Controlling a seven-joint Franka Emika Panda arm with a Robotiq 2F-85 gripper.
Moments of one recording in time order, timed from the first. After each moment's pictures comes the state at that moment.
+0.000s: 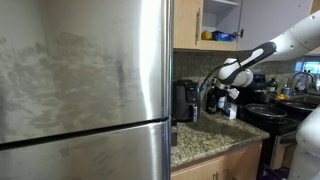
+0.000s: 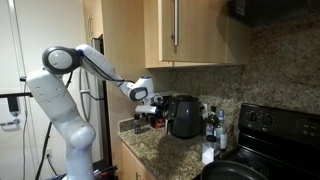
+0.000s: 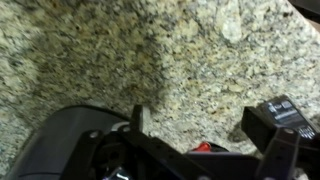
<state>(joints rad) 0.20 -0.37 -0.15 -2.61 0.14 2.53 -0.65</state>
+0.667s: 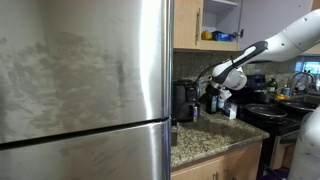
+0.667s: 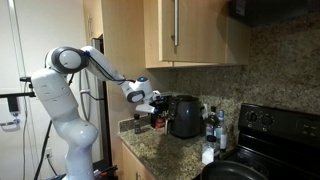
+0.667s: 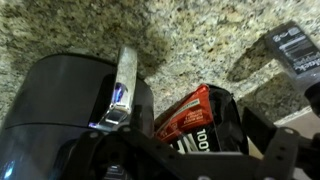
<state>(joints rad) 0.34 -0.31 -0.17 -2.60 0.45 2.79 -0.74</state>
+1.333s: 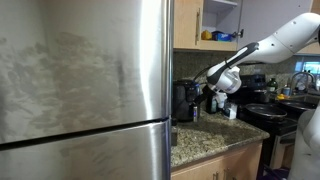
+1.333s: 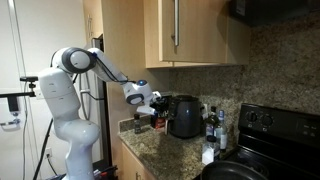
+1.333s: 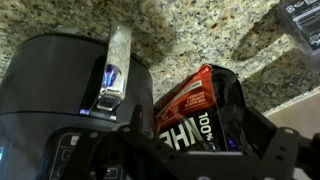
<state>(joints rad) 0.48 -0.25 -0.26 -2.58 0.65 2.94 -0.86</state>
